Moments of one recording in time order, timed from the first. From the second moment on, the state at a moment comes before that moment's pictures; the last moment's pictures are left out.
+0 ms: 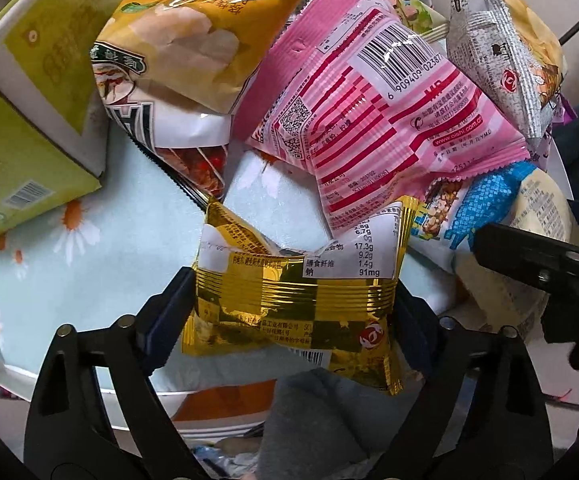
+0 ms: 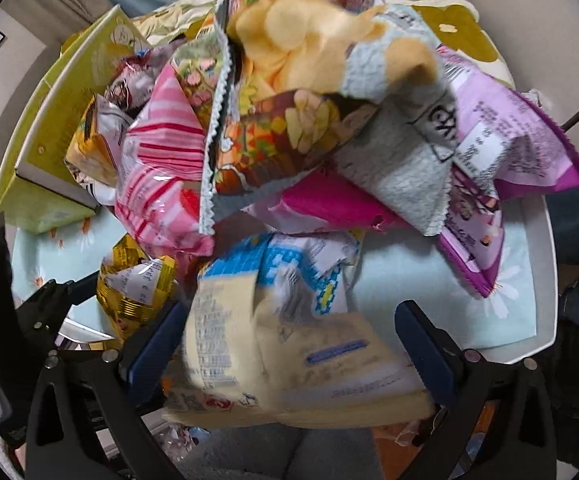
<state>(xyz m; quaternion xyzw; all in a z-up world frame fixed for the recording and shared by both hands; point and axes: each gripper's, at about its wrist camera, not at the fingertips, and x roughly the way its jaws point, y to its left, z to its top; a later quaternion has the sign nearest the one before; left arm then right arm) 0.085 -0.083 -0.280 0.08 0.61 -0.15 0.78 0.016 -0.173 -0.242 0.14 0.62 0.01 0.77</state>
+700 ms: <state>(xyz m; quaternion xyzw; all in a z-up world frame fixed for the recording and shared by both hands) 0.084 -0.045 -0.240 0.06 0.60 -0.14 0.79 0.018 -0.176 -0.246 0.14 0.62 0.04 0.77</state>
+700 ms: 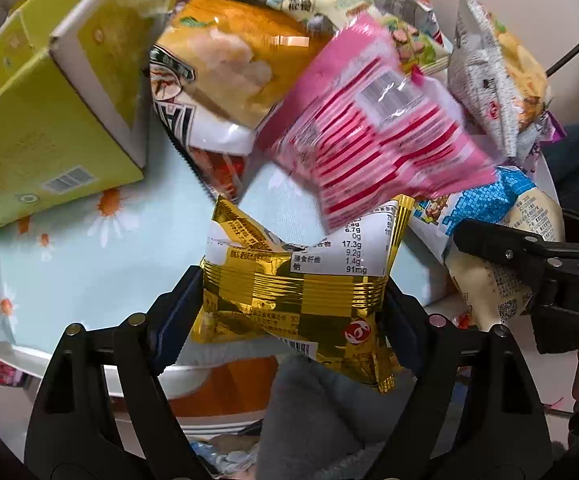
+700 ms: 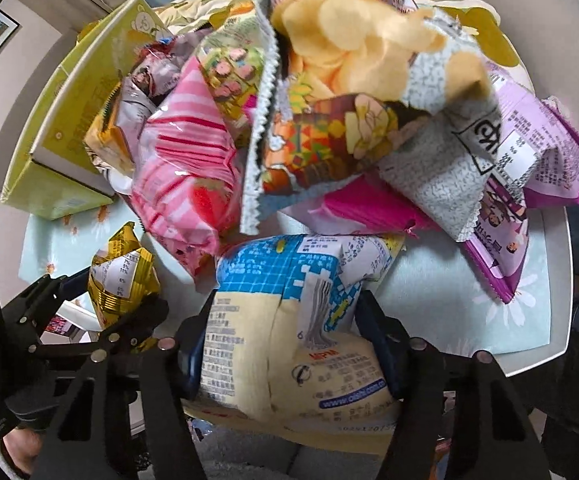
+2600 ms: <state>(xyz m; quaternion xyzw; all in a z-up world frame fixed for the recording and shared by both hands) 0.336 0.167 -0.131 0.05 0.48 -0.03 0.87 0.255 0.001 -0.099 0.08 0.47 0.14 0.87</state>
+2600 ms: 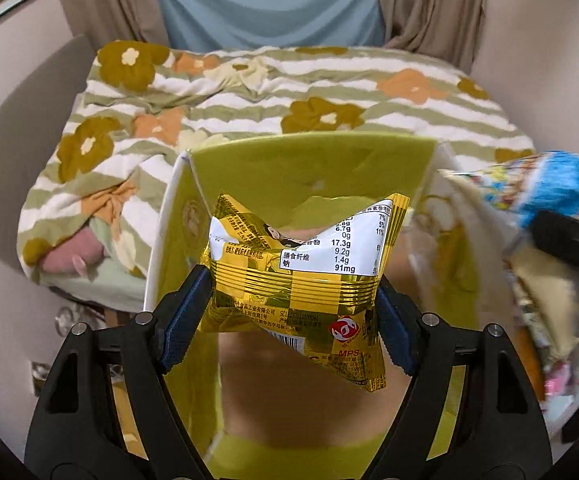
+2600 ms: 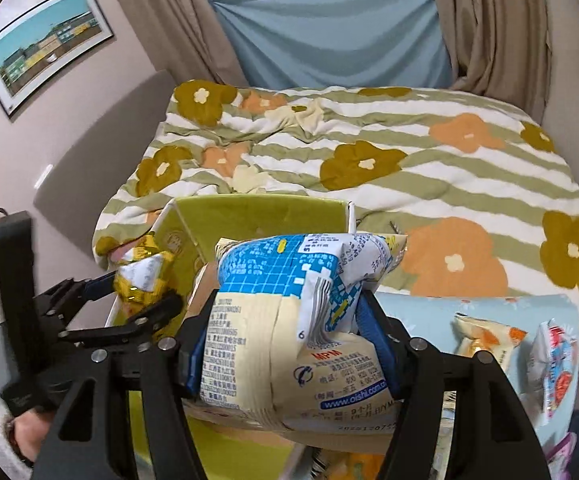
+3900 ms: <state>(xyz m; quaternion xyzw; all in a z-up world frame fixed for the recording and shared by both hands) 0.287 0.220 -0.130 -0.02 0.49 0.02 0.87 0.311 0.047 -0.136 0.02 0.47 0.15 0.87</state>
